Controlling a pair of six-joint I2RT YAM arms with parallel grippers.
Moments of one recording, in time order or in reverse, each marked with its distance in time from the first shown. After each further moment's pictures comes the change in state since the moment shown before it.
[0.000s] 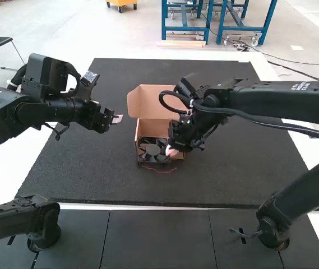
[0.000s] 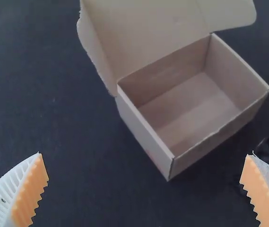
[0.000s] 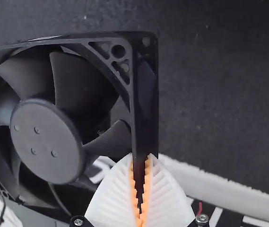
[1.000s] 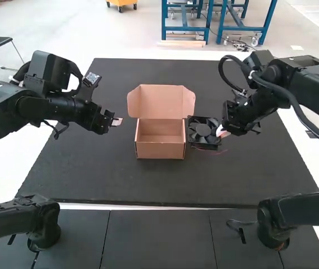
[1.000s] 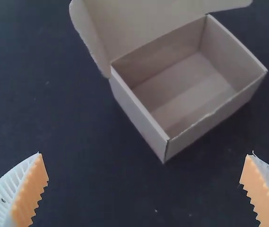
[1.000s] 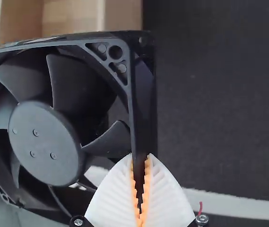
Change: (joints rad) left arm 0.000 0.035 0.045 -0.089 0.007 0.013; right arm -0.456 -0.280 0.050 -0.383 -0.011 -0.359
